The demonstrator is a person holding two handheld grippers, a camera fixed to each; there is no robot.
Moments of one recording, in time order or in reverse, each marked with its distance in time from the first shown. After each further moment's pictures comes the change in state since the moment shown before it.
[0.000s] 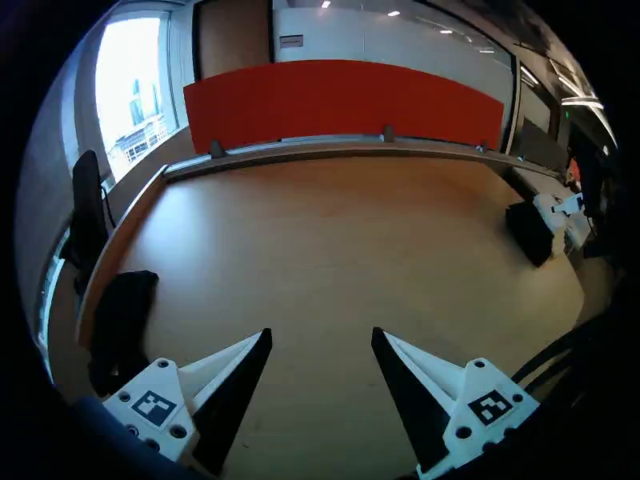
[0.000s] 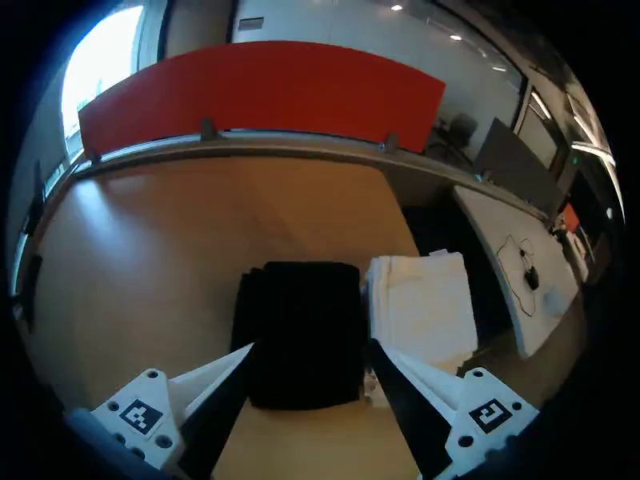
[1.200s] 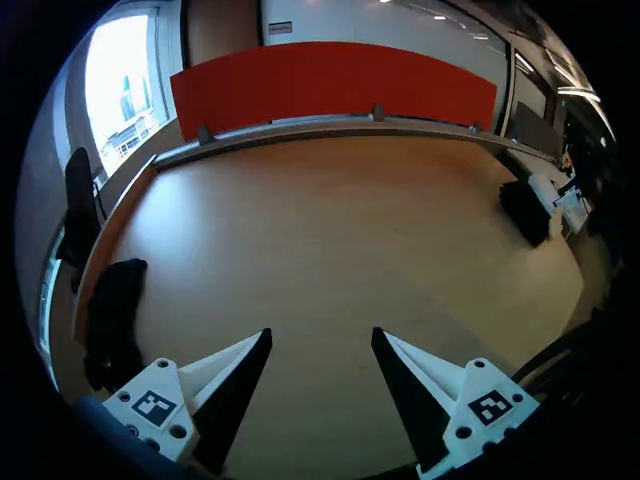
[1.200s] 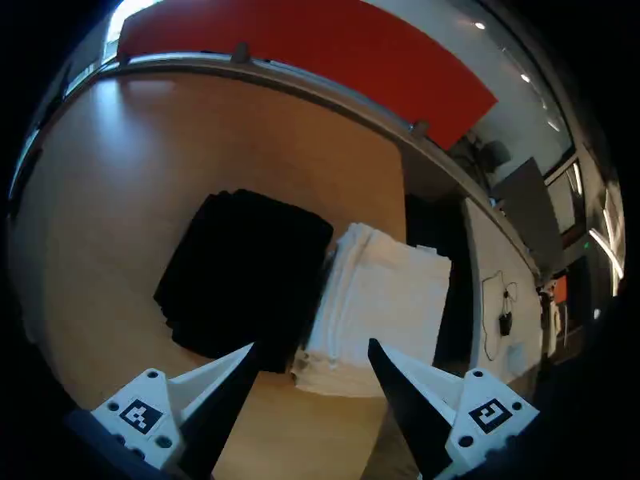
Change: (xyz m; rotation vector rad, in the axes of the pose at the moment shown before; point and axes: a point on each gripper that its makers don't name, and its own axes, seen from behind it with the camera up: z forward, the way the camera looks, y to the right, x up) left arm -0.029 0.016 0.007 -0.022 -0.071 0.033; right arm -0.034 0.068 0.017 -0.044 -0.208 -0.350
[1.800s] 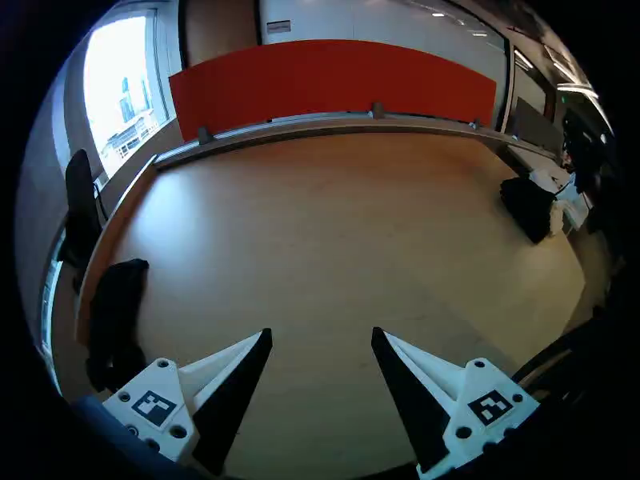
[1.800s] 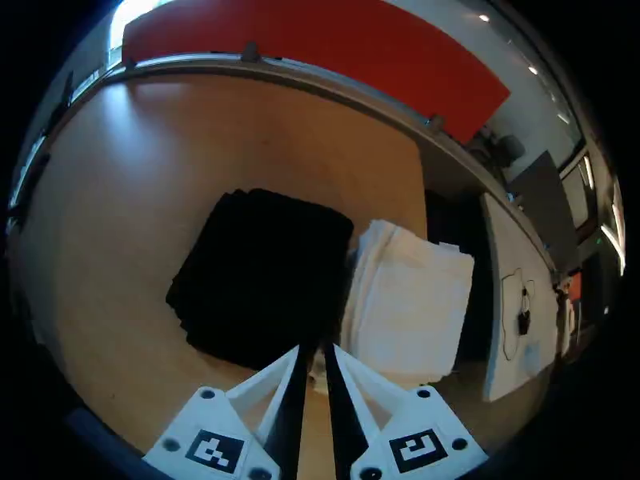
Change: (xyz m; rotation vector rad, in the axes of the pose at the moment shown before) left arm -0.002 0.001 0.000 0.006 -0.010 0.009; right arm -0.003 -0.014 0.009 0.086 -0.017 0.008
